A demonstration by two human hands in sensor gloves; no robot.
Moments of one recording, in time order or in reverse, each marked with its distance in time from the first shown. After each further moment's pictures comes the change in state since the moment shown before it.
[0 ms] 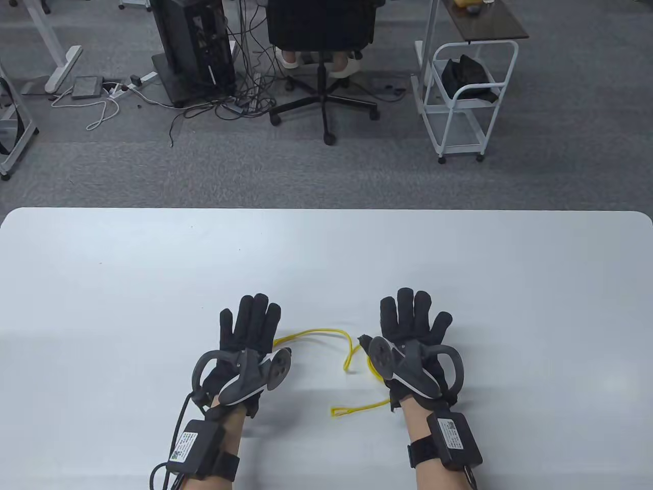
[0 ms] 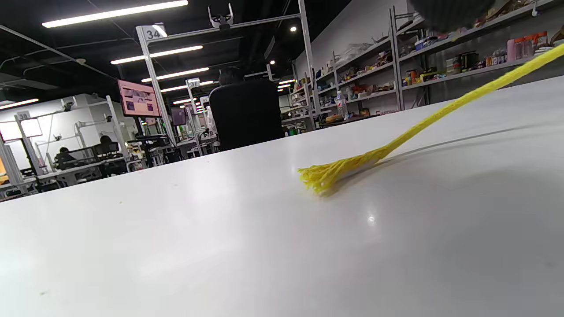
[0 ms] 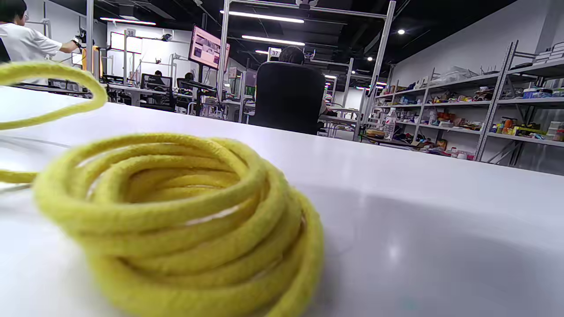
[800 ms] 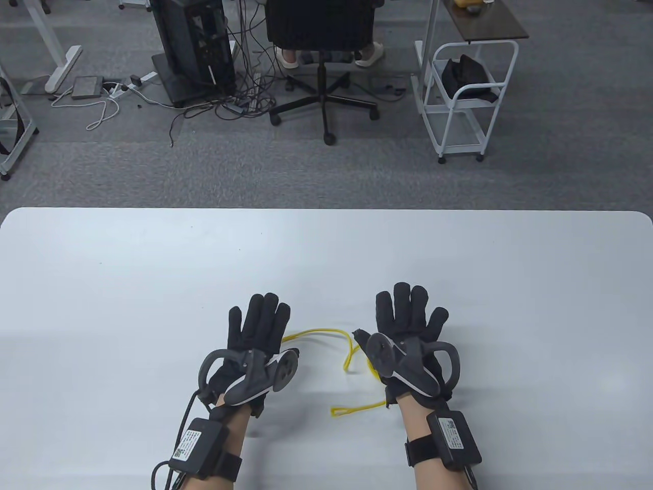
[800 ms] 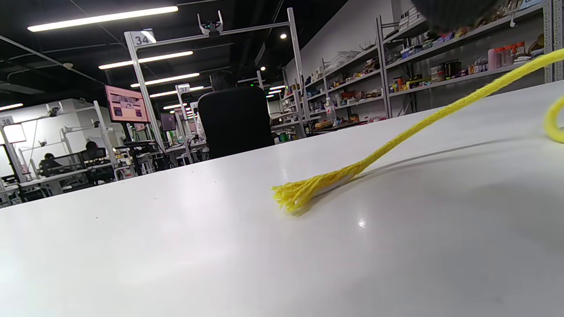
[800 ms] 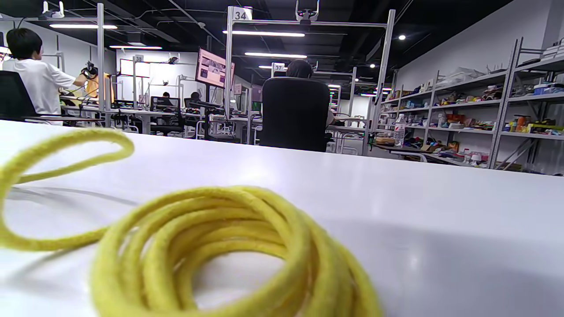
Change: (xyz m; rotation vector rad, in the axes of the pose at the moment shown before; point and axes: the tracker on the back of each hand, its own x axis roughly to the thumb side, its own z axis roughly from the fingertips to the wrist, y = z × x) left_hand 0.010 0.007 -0.001 0.024 -0.035 0.003; right_hand 0.009 -0.018 -0.006 -0.041 -0.019 -0.075
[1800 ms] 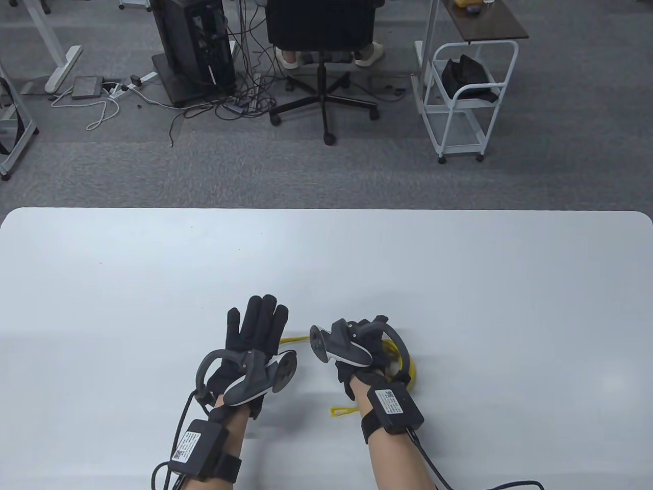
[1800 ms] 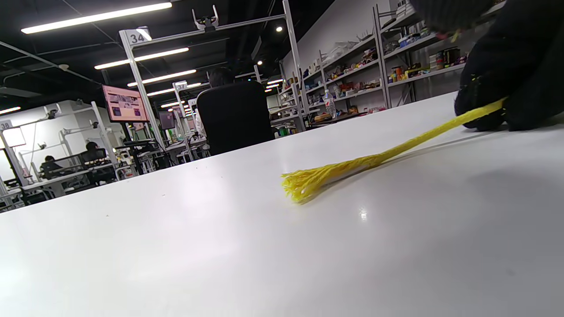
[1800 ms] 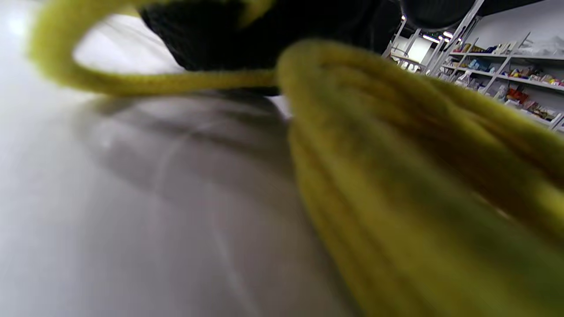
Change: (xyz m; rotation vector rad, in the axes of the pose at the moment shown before) left_hand -0.001 0.001 0.002 -0.025 -0.007 -0.034; right_hand 0.076 0.061 -0.045 0.312 -0.147 0.280
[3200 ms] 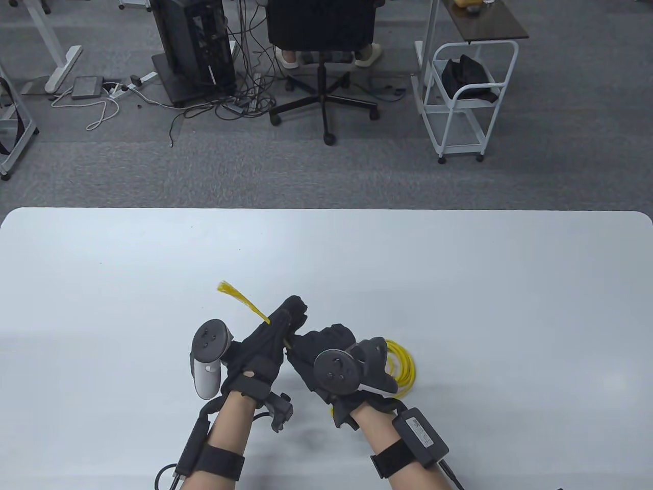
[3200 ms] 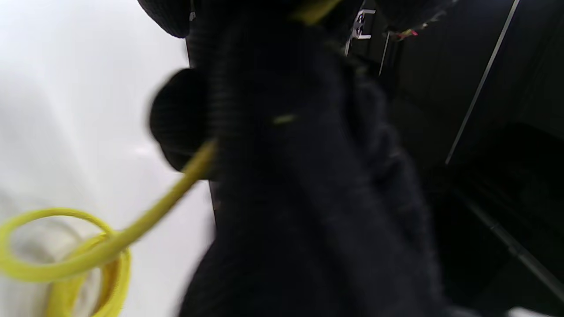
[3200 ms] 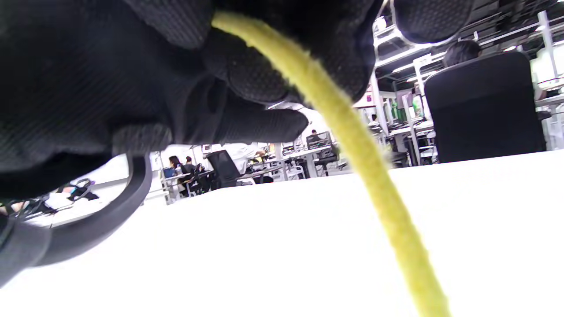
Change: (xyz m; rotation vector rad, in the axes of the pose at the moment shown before) left_hand -0.032 0.007 -0.002 0.016 -0.087 1.846; right_hand 0.007 -0.072 0.081 -0.445 -0.416 -0.615
